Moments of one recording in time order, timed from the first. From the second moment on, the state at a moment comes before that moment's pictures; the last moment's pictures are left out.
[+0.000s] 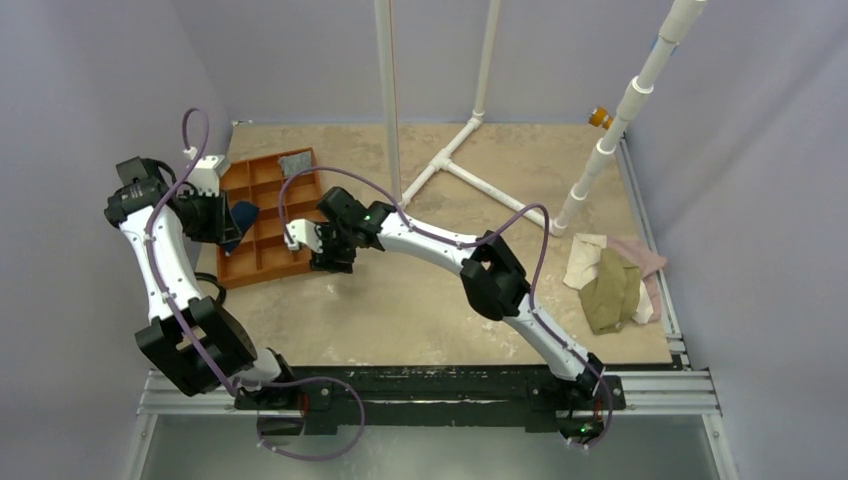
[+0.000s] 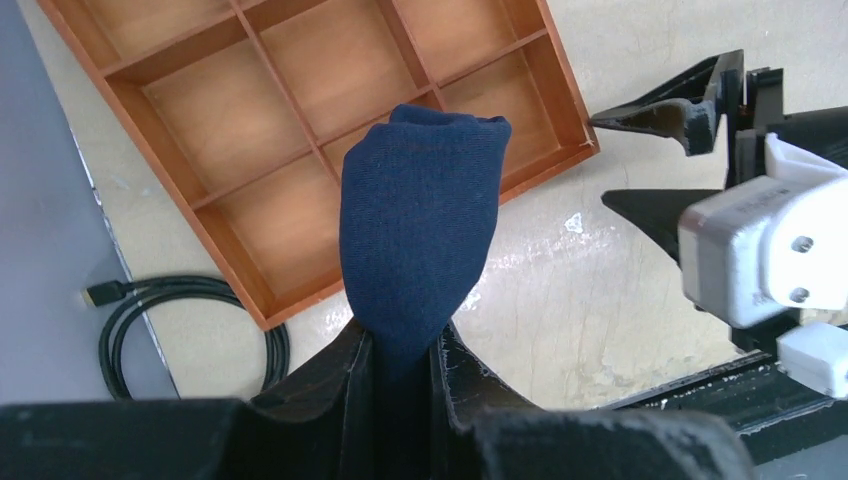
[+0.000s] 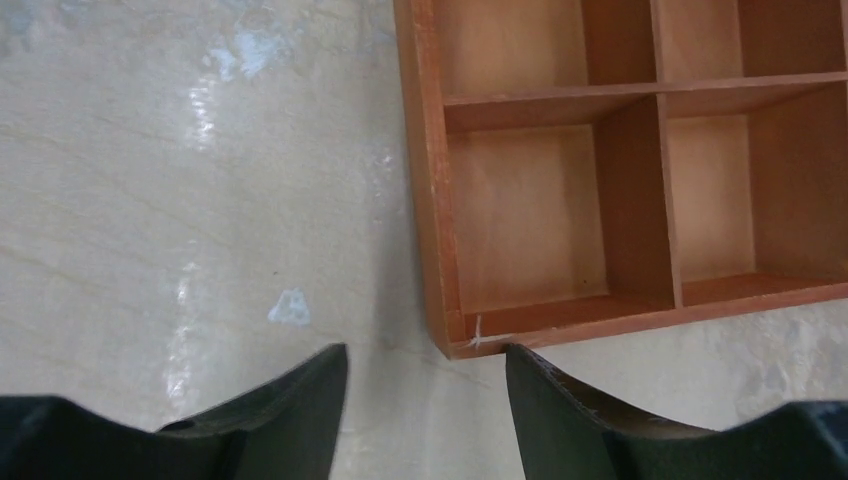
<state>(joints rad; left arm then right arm) 0.56 1.39 1.38 -1.13 0.55 0.59 1.00 2.43 2.18 -0.62 -0.33 -0.64</state>
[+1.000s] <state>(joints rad) 0.59 1.45 1.43 -1.21 0.59 0.59 1.07 2.54 2.30 -0.61 -0.22 -0.78</state>
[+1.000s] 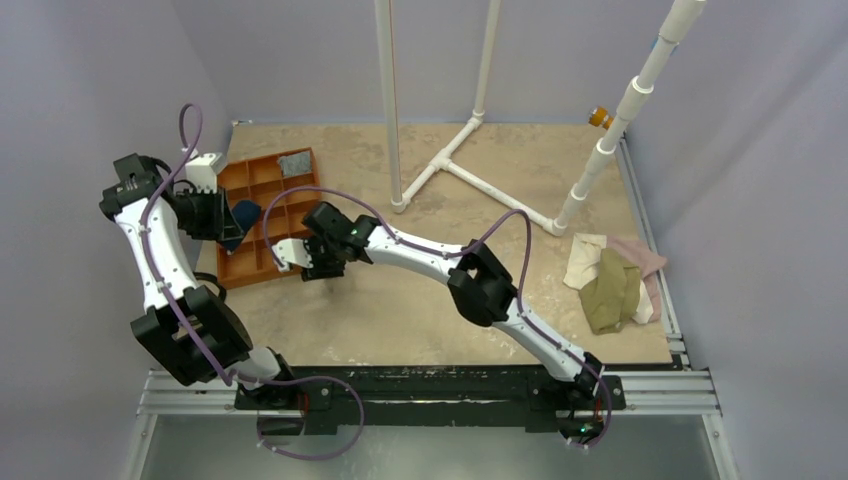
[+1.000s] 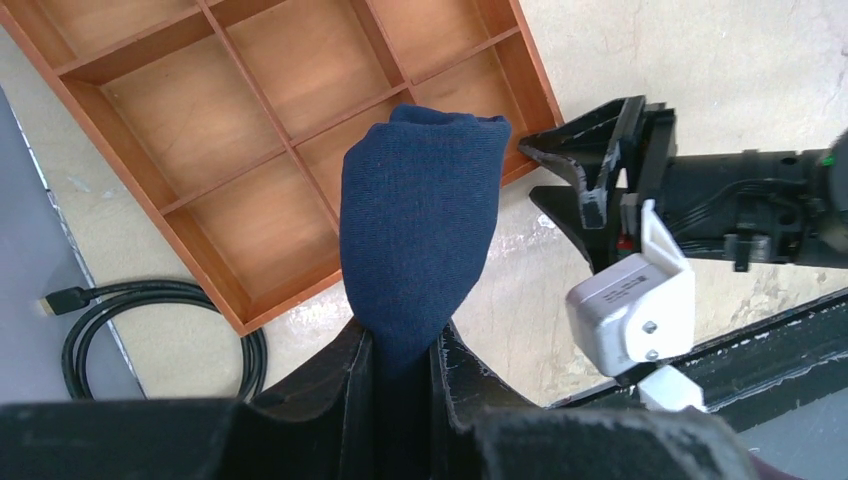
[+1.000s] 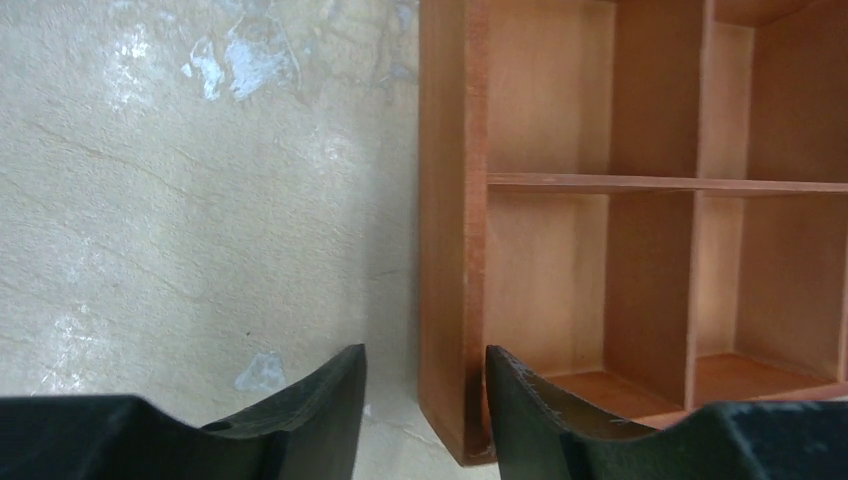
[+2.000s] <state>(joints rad) 0.29 1.44 1.29 -1.05 0.61 0.68 1.07 2.07 1.54 -0.50 -0.20 -0.71</state>
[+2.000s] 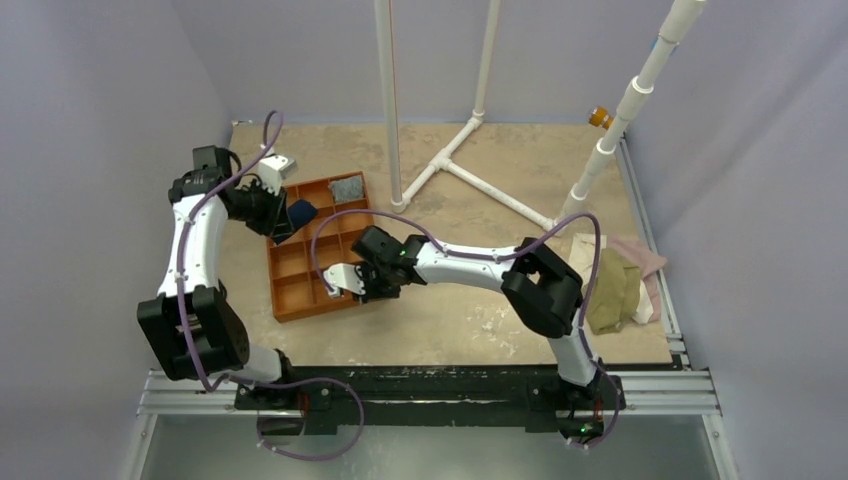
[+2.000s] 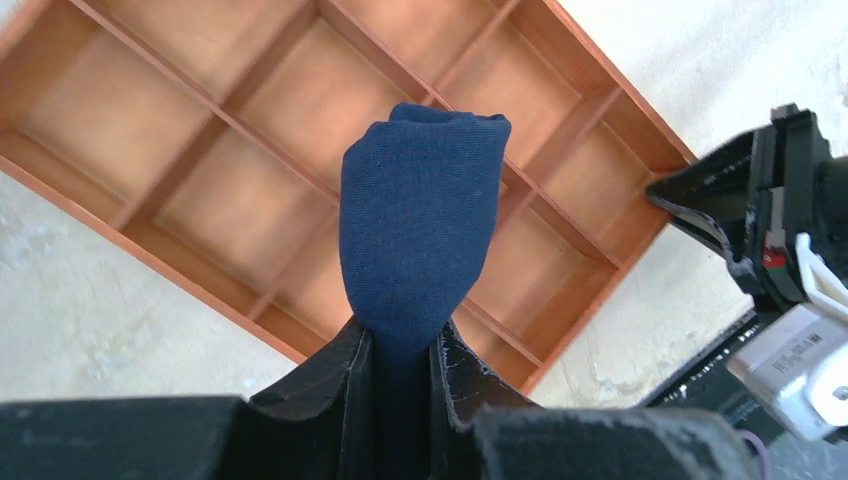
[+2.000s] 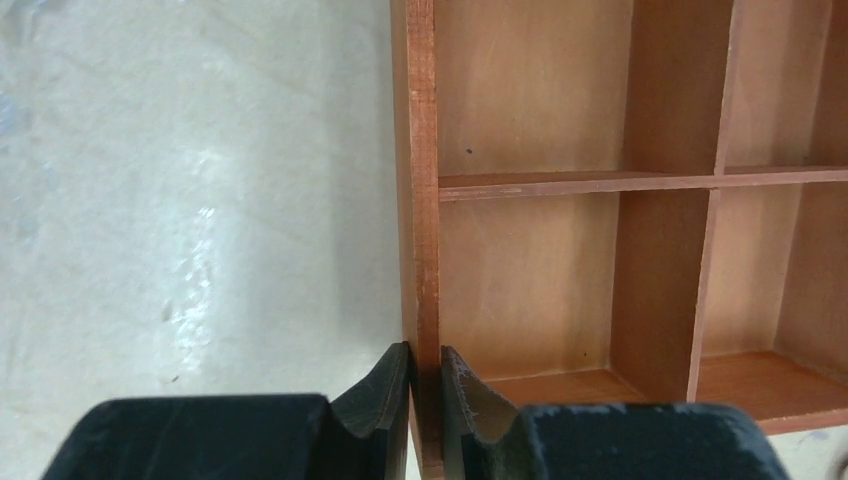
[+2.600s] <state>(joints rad) 0.08 1.70 1.49 -0.86 0.51 0.68 1.06 1.88 1.43 -0.53 -0.20 -0.66</state>
